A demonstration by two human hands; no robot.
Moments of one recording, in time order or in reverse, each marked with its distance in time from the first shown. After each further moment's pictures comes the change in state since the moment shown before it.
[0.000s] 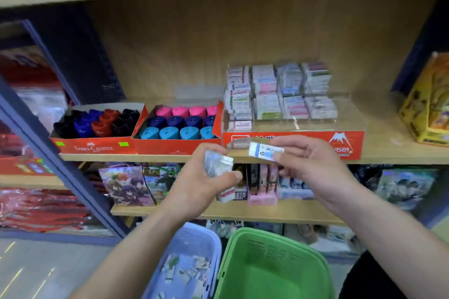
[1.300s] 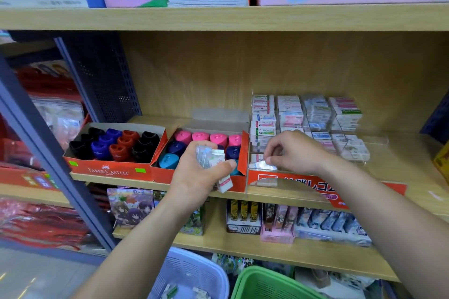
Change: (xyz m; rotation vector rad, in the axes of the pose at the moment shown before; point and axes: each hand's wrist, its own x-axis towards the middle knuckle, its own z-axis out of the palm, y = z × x) left_hand 0.056 0.025 -0.054 -0.109 0.248 -0.023; right_hand 0.146 -0.043 0.030 -1.108 -0.310 -0.275
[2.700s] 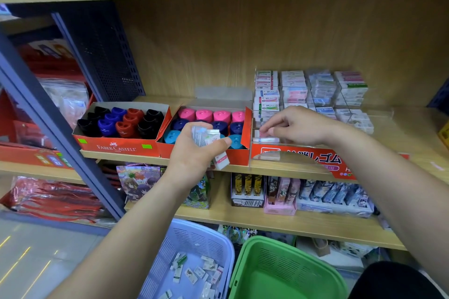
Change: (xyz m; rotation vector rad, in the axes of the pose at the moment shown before) left_hand -0.014 0.001 -0.005 0.014 0.063 -0.019; right_hand -0.006 0.000 -0.006 0.136 -0.144 -0.009
